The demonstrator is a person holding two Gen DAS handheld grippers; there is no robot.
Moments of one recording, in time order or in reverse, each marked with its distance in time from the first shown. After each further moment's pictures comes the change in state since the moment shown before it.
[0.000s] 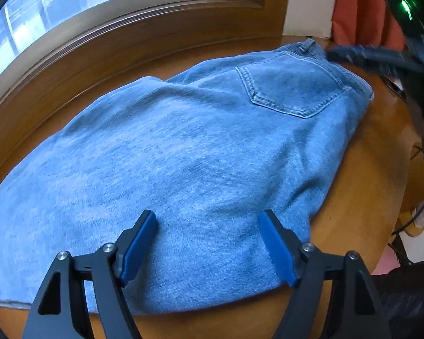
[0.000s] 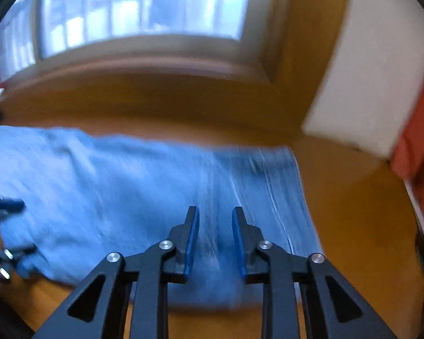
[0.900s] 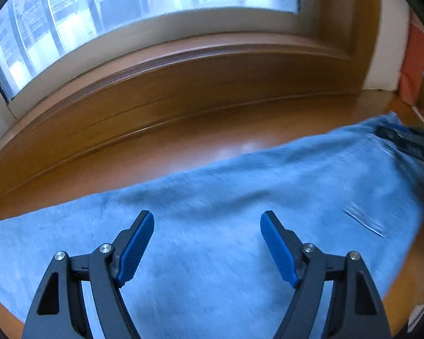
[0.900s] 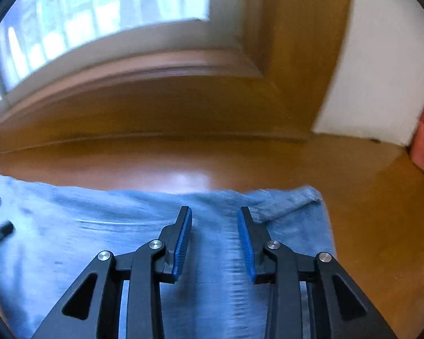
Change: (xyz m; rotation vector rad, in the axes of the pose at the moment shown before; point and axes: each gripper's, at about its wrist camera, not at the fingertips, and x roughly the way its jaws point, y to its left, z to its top) left arm 0.039 0.066 0.077 -0.200 -0.057 0.223; right arm 0.095 -0.061 0.030 0.185 0.063 -0.049
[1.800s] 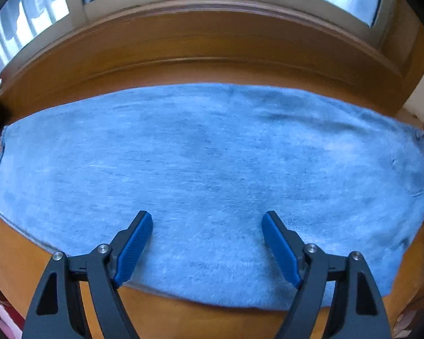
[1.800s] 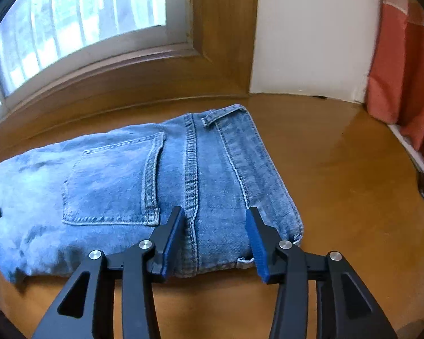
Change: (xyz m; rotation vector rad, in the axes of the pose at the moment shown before) left arm -0.049 0.107 -0.089 -0.266 0.125 0.052; right arm -0.086 -0.007 -0.084 0.085 -0.025 -0.077
